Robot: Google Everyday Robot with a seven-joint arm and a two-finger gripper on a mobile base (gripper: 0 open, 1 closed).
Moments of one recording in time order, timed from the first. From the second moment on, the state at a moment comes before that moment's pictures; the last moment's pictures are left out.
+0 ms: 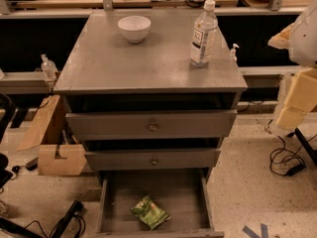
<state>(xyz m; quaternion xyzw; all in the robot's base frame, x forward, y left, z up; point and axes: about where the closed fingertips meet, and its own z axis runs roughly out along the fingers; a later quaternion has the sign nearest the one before) 0.438 -0.215 0.984 -0.60 0.78 -0.04 0.17</state>
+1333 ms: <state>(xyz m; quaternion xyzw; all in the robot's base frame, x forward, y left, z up) 0.489 -0.152 0.831 -0.53 0.79 0.13 0.29</state>
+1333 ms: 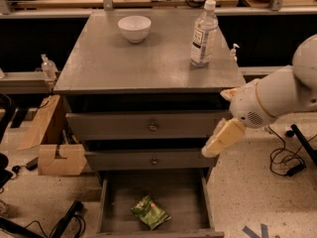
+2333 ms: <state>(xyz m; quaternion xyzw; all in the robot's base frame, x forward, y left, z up) 0.539 -0.136 0.804 -0.48 0.79 0.12 0.37</state>
